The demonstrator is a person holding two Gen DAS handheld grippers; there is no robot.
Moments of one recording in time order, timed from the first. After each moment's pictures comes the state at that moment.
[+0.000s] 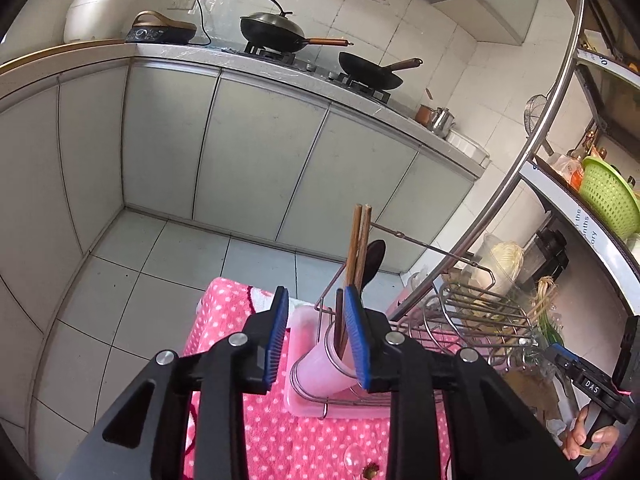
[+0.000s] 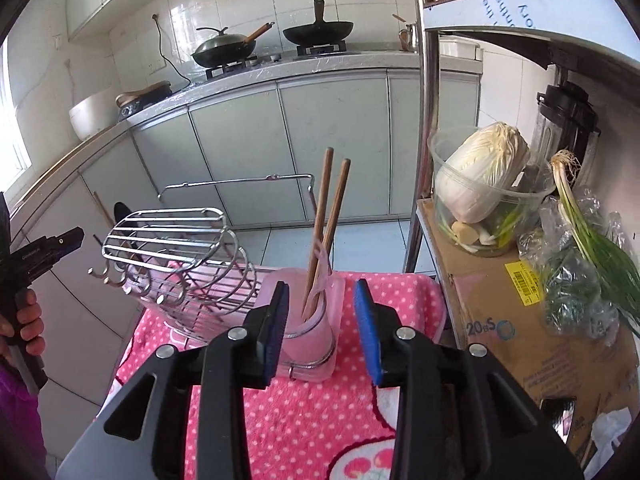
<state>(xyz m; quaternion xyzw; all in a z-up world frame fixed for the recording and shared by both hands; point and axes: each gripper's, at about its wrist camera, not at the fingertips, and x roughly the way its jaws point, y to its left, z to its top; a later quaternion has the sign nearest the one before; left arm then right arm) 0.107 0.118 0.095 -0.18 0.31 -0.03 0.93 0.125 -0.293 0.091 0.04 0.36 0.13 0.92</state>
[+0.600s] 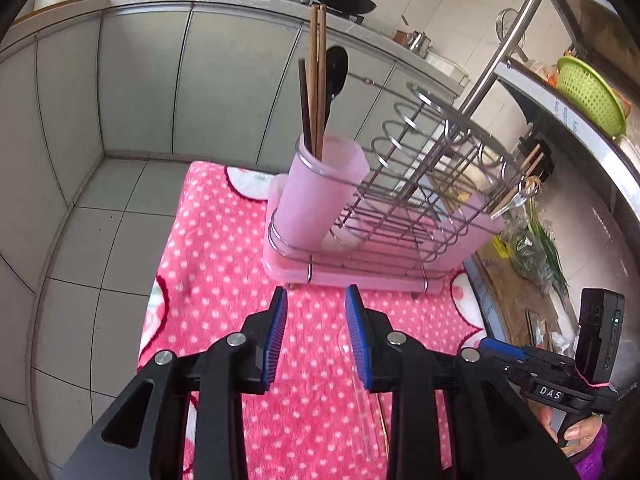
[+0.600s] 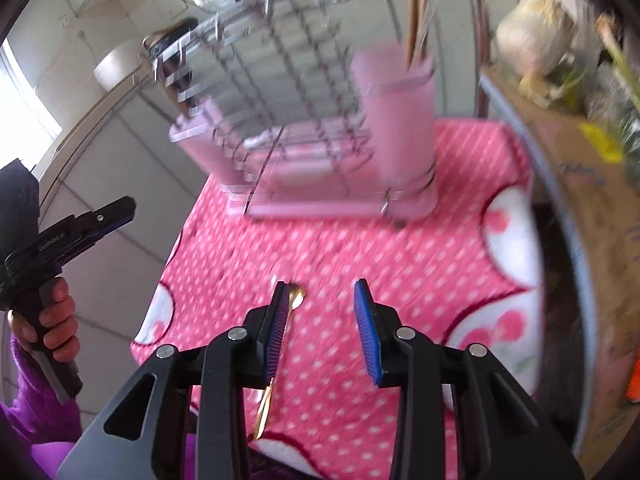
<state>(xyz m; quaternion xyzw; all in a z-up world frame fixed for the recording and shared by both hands) 0.041 0.070 0.010 -0.15 0.41 -0.09 0.89 0.059 -0.229 -0.039 0.10 0.51 0.22 0.82</state>
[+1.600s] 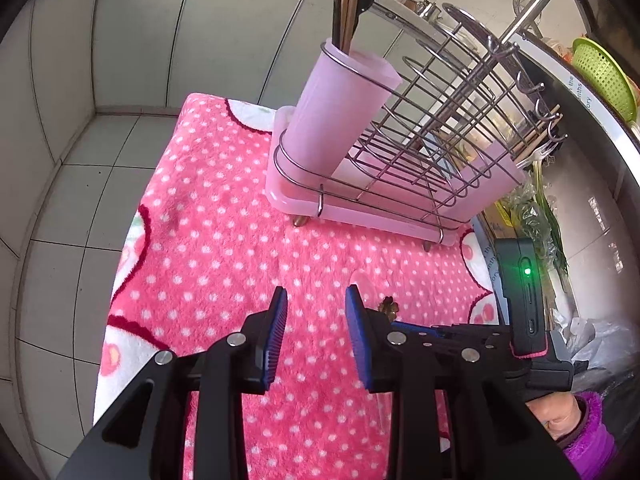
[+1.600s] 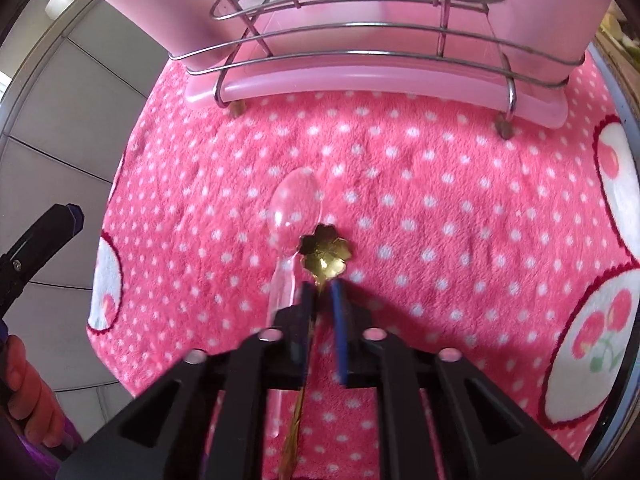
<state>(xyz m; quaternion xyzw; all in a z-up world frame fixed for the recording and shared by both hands) 0.041 0.068 -0.040 -0.17 0.47 -0.11 0.86 0.098 -0.137 -0.127 0.04 0.63 0.18 0.75</state>
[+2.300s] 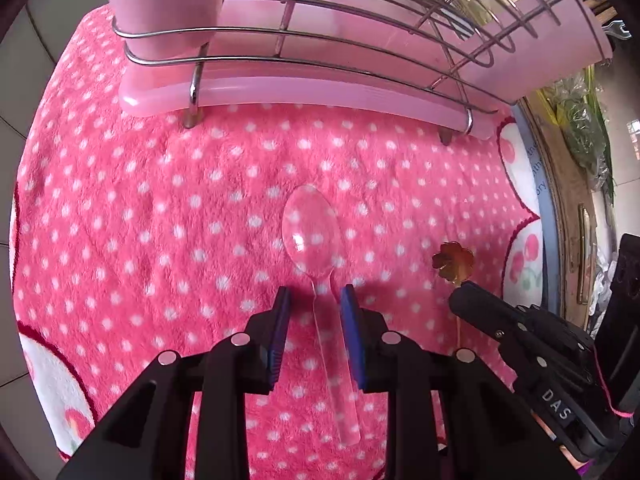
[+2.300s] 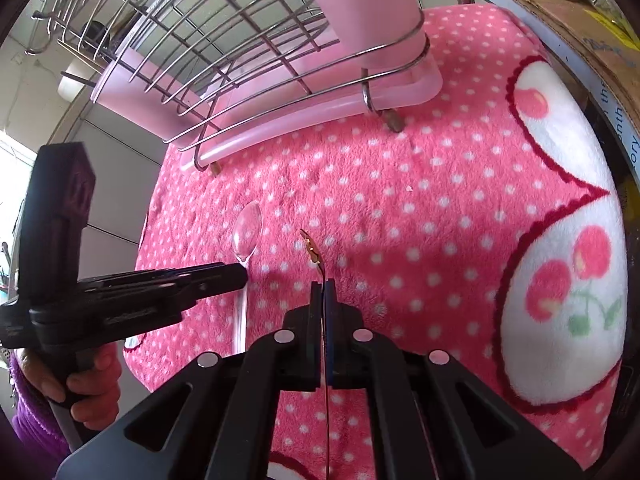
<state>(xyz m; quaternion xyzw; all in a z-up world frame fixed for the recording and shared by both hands) 0.105 -0.041 -0.114 -0.08 0.66 -0.11 0.74 0.077 -0.230 -0.116 0.17 0.56 0.20 0.78</state>
